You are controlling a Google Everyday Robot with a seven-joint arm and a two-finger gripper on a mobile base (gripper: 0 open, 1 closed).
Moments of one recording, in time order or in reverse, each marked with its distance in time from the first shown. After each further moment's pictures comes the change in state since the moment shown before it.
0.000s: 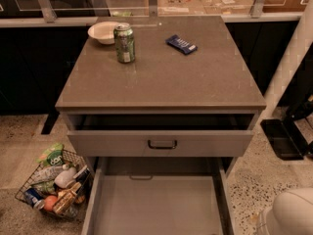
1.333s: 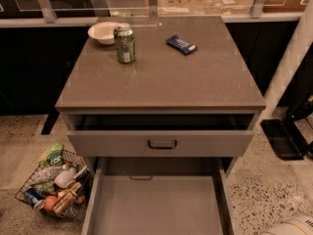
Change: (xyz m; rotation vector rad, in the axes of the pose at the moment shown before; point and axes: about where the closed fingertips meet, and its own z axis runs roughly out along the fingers) arm -0.024 0.070 0.060 -0.088 -0.019 -0.067
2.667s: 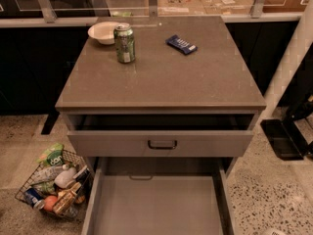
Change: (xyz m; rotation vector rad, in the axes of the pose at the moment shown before) arm 0.003 0.014 0.144 -0.124 -0.074 0.027
